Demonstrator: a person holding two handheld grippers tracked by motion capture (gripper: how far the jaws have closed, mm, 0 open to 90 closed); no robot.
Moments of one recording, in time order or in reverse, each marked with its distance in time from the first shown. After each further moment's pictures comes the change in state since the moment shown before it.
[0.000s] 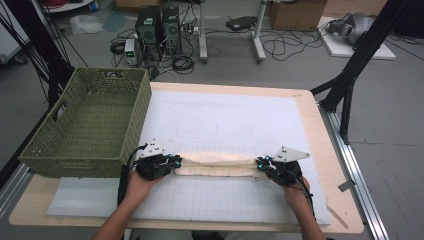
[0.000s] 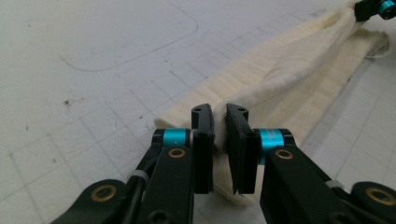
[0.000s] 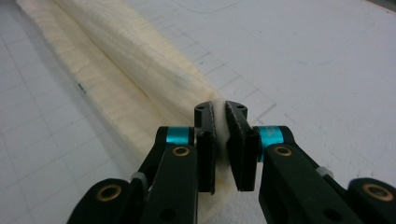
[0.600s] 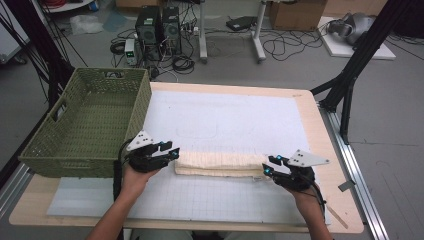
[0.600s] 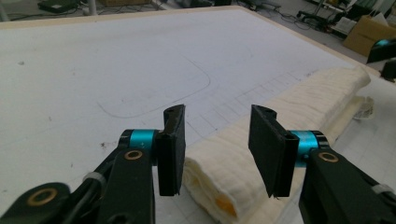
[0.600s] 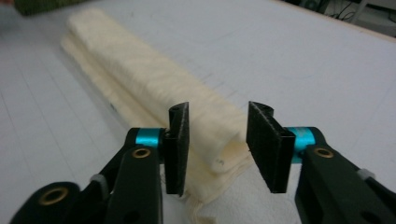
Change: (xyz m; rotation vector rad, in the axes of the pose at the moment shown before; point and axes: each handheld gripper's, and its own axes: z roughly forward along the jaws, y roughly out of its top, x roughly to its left) left arm 0.009 0.022 -0.012 -0.138 0.028 -0.059; right arm -0.002 -0.001 -0.041 -0.131 0.011 0.082
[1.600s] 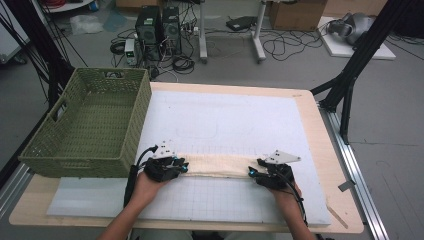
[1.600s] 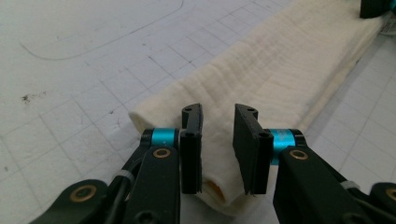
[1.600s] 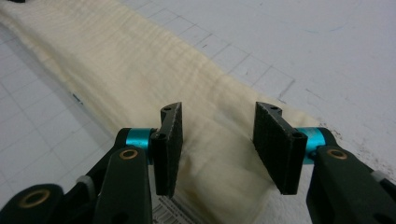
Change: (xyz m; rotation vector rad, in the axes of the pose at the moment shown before) left arm -0.023 -0.025 0.025 0.227 -0.022 0.104; right arm 0.021 -0.009 0.052 0.175 -0.092 0.034
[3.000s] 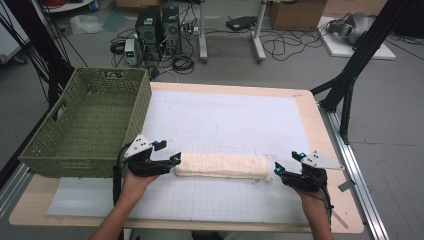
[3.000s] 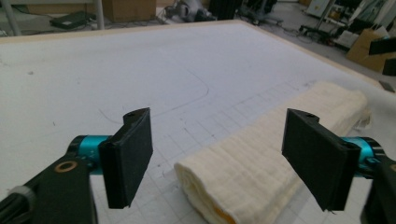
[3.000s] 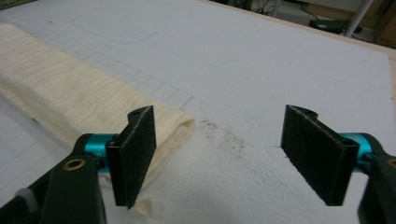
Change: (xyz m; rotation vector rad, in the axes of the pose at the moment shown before) left arm 0.015 0.009 -0.045 -0.324 0.043 -0.113; right arm -0.036 -0.011 -0.069 -0.165 -0.163 0.073
